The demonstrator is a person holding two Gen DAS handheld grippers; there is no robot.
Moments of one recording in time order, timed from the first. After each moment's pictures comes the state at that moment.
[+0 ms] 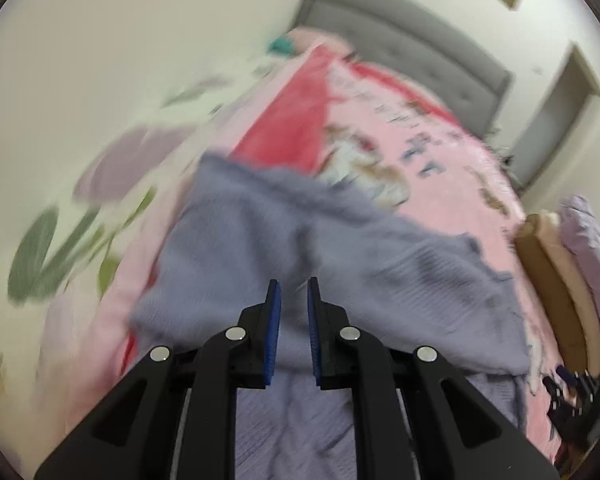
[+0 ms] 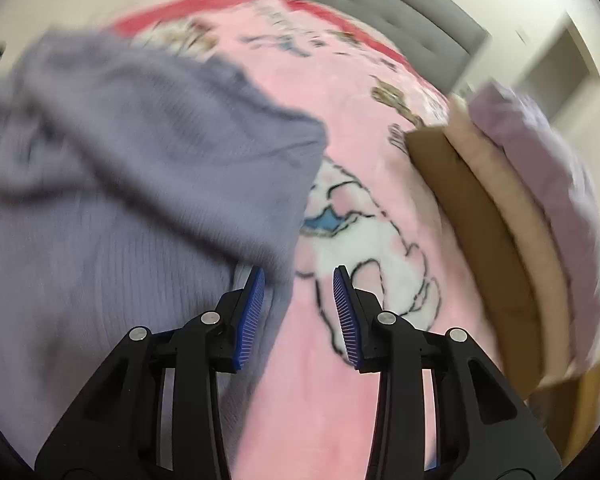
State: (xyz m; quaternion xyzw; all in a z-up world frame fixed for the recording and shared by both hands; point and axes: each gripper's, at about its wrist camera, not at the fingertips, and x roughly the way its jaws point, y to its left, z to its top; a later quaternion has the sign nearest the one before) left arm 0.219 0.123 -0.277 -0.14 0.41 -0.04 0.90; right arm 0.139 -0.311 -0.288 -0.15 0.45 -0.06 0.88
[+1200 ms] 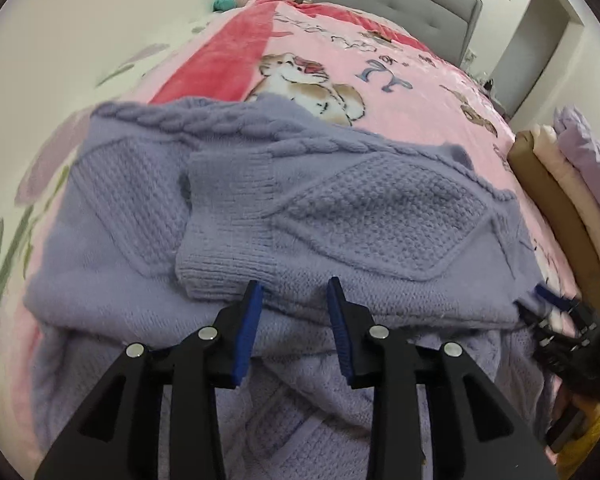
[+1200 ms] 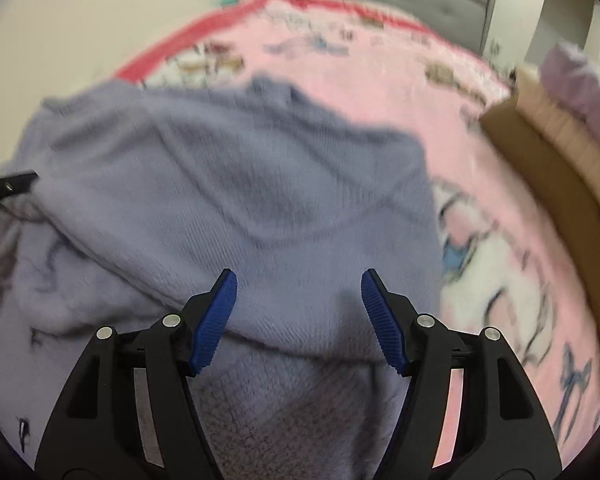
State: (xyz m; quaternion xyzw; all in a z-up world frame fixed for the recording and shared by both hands) left arm 0.242 0.045 -0.335 -0.07 0.50 -0.08 0.86; right arm 0.191 -0.256 -0.339 -0.04 0.49 0.01 0.87
